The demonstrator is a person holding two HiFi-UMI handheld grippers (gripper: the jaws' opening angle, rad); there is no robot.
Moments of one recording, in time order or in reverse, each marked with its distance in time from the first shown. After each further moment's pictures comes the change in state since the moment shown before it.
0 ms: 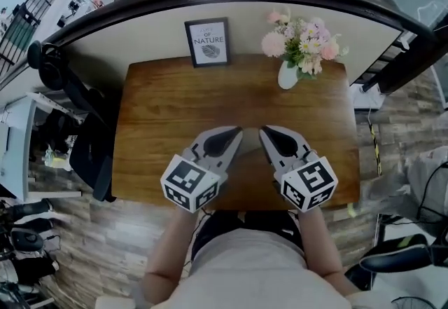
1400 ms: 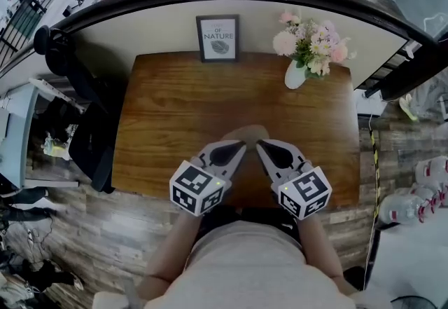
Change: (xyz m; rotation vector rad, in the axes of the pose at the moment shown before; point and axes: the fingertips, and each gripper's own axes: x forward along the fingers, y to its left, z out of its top) left arm -0.018 -0.011 -0.050 -0.103 0.110 0.011; right arm -0.003 0.037 -0.033 -0.007 0.072 0.091
